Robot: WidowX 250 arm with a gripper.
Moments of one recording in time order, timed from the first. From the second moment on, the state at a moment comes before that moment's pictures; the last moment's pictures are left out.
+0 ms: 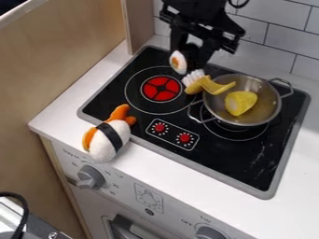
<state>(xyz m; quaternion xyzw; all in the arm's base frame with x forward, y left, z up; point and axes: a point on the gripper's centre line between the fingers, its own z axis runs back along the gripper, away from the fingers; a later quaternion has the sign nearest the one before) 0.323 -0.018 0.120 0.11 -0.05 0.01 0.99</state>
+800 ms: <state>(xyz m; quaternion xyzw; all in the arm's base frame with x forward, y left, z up) 0.316 0.039 0.094 0.12 -0.11 -0.05 0.99</state>
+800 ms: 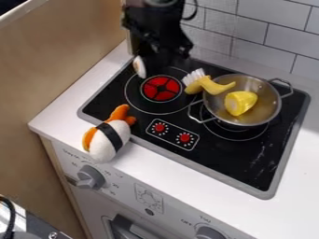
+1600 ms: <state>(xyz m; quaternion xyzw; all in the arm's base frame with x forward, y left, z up) 0.310 0.034 0.061 0.10 -0.17 -0.03 0.98</state>
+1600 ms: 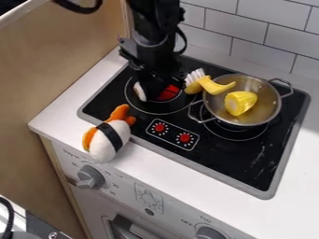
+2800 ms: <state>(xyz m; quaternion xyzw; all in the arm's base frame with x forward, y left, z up) 0.323 0.030 0.077 0.11 -0.12 -0.04 0.99</state>
